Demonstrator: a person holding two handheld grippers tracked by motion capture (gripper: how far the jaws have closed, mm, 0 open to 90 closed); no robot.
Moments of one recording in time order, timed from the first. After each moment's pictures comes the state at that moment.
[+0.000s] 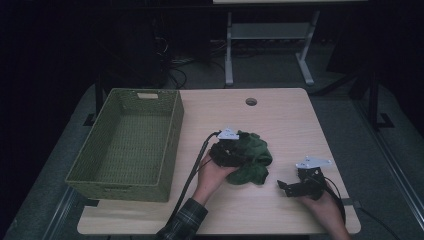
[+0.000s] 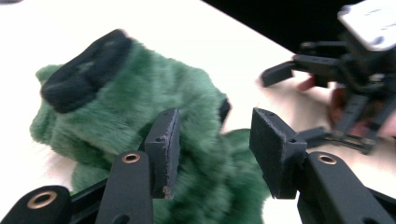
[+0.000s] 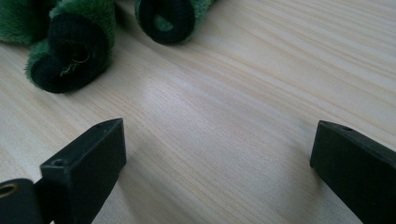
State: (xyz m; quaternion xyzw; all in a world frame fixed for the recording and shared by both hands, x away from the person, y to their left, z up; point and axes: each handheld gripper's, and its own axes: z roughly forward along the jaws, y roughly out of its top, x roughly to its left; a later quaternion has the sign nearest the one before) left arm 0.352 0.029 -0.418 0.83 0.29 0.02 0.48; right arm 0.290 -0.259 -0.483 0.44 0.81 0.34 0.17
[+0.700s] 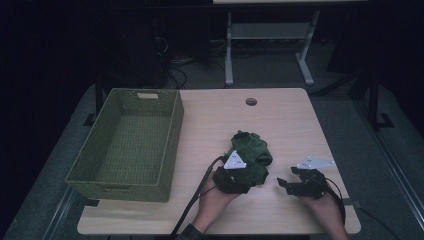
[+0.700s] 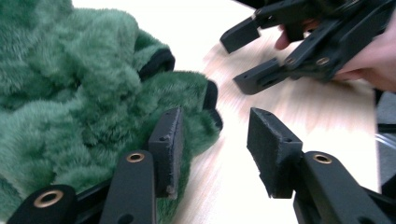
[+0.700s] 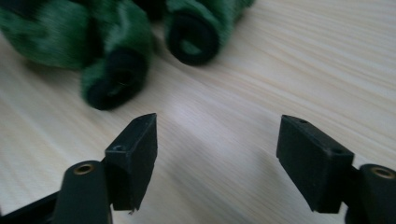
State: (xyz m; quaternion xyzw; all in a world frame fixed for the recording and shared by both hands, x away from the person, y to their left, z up) left arm 0.291 0.019 -0.442 0.85 0.26 0.04 0.46; right arm 0.280 -0.255 -0.469 0.44 0.80 0.37 0.16
